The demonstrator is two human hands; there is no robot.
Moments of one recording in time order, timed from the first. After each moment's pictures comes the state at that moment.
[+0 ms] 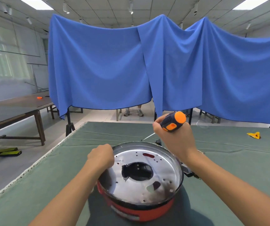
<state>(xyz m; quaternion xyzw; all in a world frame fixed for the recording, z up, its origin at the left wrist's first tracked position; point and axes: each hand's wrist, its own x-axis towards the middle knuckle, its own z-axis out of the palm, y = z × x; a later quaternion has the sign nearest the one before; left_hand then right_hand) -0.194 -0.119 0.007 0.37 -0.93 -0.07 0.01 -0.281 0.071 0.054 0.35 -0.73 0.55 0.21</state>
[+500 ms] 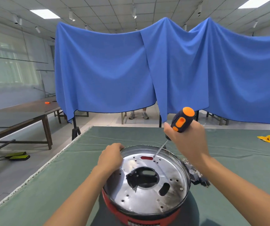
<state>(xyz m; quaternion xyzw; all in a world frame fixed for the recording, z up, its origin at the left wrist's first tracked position) -0.217 -0.125 -0.004 0.30 -0.92 -0.18 0.16 -0.300 0.079 0.054 0.32 -0.72 0.55 0.29</state>
